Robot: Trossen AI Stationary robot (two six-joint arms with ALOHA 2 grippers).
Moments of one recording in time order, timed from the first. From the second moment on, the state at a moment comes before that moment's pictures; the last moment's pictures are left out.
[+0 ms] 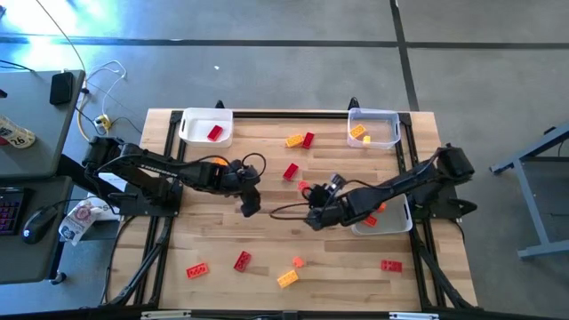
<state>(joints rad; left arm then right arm) 0.04 1.40 0.81 -0.40 -0.27 -0.45 0.31 1.69 1.10 -0.54 0.72 0.67</state>
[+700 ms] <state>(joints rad) 0.11 1.40 0.81 -0.09 -0.28 -0.41 0.47 1.54 1.10 -1.22 0.72 1.33</state>
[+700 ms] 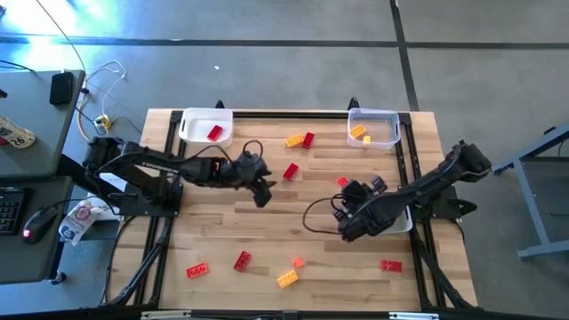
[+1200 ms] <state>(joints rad) 0.32 1.40 0.81 0.03 -0.25 -0.35 0.59 1.54 1.10 -1.43 0.38 1.60</state>
